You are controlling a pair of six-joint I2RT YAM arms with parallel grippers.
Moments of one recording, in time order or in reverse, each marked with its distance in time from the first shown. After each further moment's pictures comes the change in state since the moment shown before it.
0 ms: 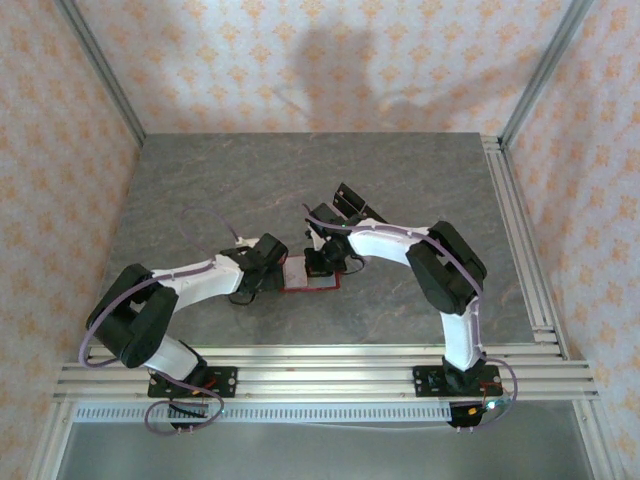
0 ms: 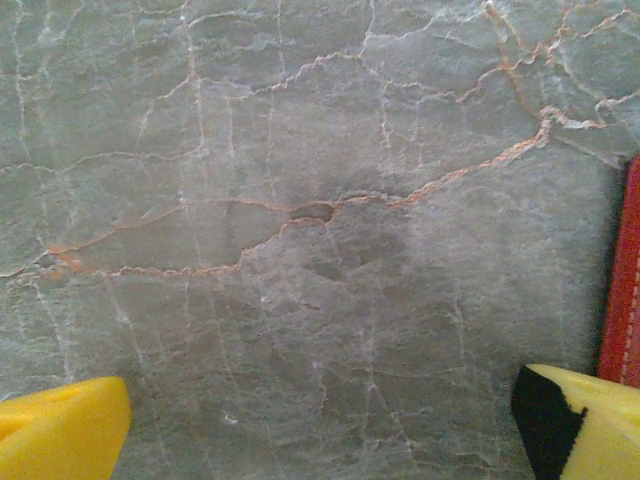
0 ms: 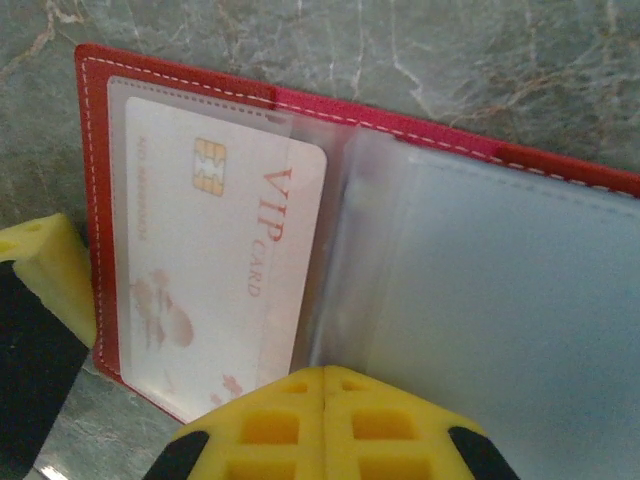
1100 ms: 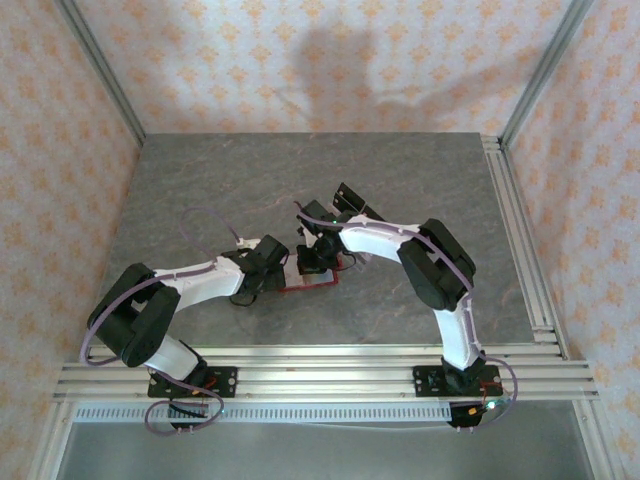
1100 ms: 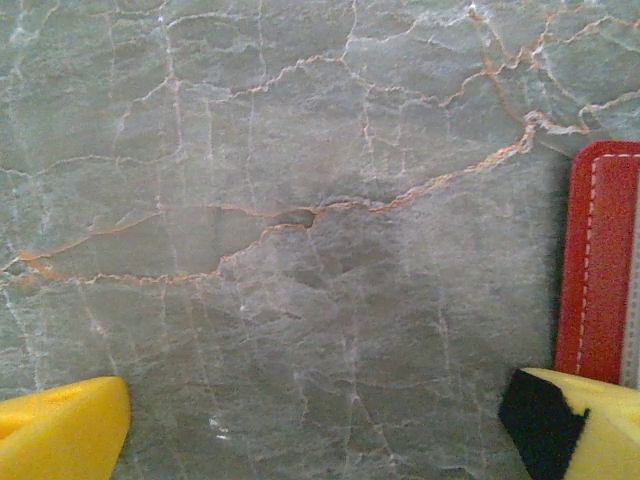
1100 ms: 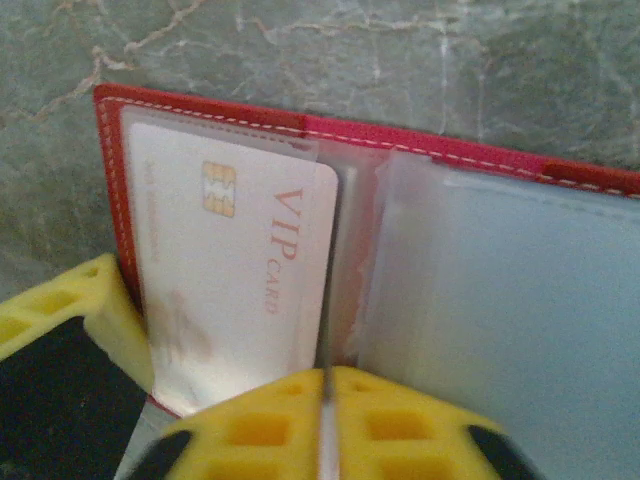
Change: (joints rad) left arm -0.006 0.009 -0.019 0.045 -0.002 -0.008; right arm 0.013 0.059 0.101 -0.040 0.005 0.001
